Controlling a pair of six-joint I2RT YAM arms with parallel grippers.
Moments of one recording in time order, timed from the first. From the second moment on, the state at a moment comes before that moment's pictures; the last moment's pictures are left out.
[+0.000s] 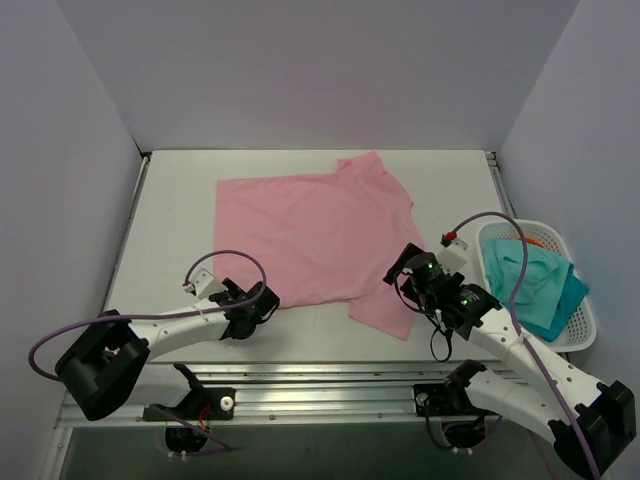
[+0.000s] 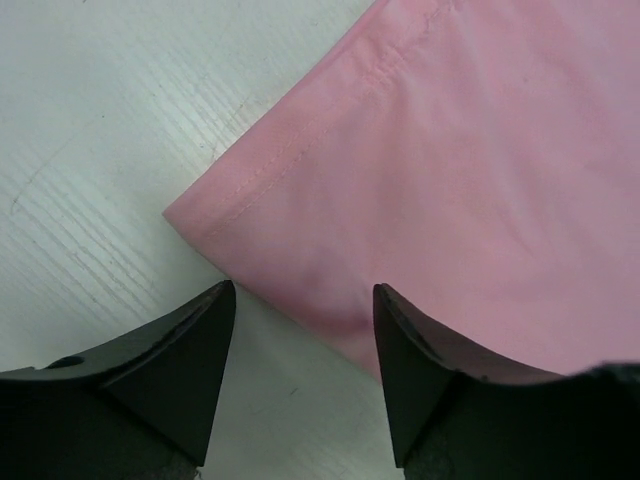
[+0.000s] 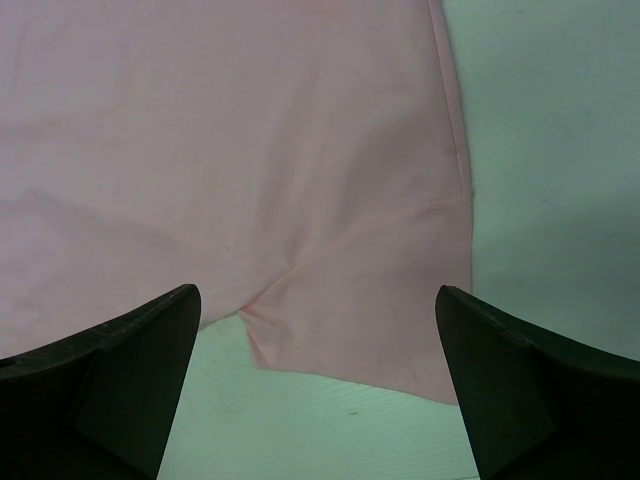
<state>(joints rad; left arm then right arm) -0.80 1.32 0.55 -0.60 -0.86 -1.67 0.62 0.89 0.64 -0.58 0.47 1.01</state>
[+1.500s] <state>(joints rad) -0.73 1.28 0.54 -0.39 -0.80 -1.34 0.62 0.87 0.43 -0.71 0.31 1.10</state>
